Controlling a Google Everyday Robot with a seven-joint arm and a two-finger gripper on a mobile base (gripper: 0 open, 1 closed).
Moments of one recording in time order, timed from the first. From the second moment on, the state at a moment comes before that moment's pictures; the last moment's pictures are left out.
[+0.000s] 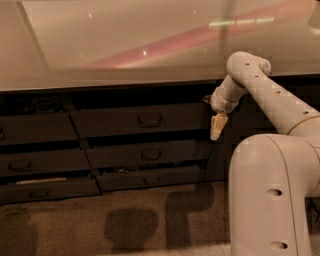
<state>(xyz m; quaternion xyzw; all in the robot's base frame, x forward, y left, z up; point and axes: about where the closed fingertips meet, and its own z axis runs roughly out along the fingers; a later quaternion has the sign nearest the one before) 0.740 -0.218 0.637 -0.73 0.67 0.07 0.16</state>
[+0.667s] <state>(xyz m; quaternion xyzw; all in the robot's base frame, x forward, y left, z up) 0.740 -0.218 0.637 -0.73 0.67 0.07 0.16</state>
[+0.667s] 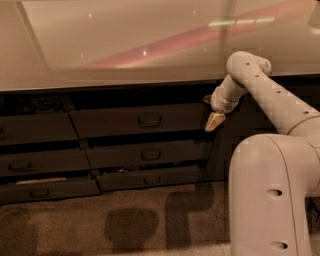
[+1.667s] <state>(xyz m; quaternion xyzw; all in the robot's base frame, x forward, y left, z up) 0.740 -0.218 0.637 -0.73 0.67 0.07 0.16</state>
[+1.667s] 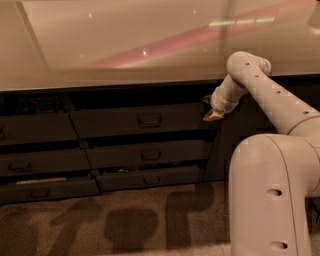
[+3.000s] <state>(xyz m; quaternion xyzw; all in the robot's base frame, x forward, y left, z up) 0.741 -0.225 0.649 -0.73 0.66 0.05 0.16</state>
